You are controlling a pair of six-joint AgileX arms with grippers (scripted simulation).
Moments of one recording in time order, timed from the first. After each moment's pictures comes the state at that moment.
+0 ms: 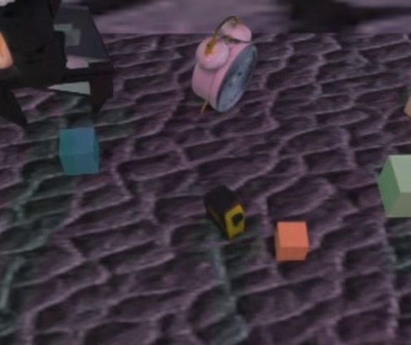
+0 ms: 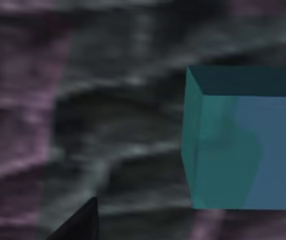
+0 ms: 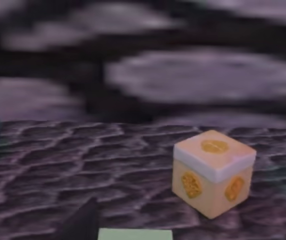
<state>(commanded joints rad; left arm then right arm) -0.17 2.32 2.04 -1.27 0.00 -0.28 0.02 0.04 0.03 -0.02 -0.01 -0.02</state>
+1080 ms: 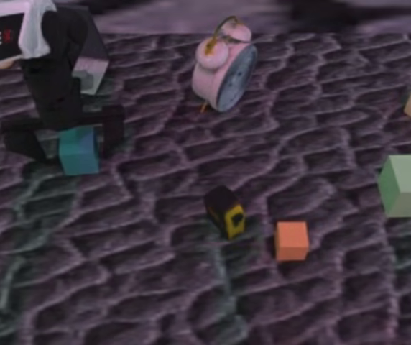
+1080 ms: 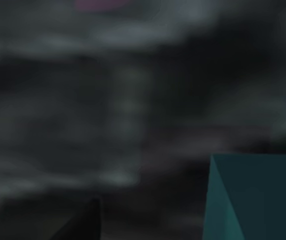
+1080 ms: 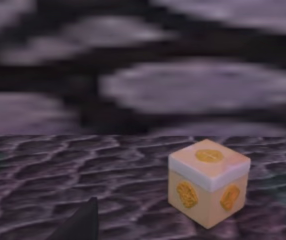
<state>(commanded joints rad) -0.18 2.45 1.87 -0.99 0.01 -0.28 0.01 0.00 0.00 0.00 0.00 0.00</state>
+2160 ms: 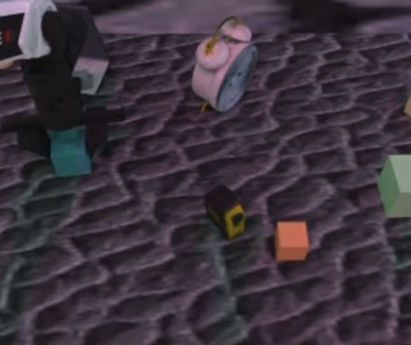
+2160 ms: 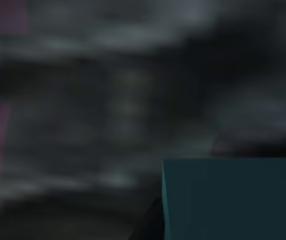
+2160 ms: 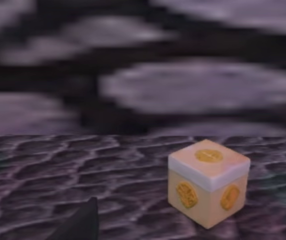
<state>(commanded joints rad) -0.18 2.45 1.87 -0.99 0.01 -0.28 0.01 0.00 0.00 0.00 0.00 0.00</state>
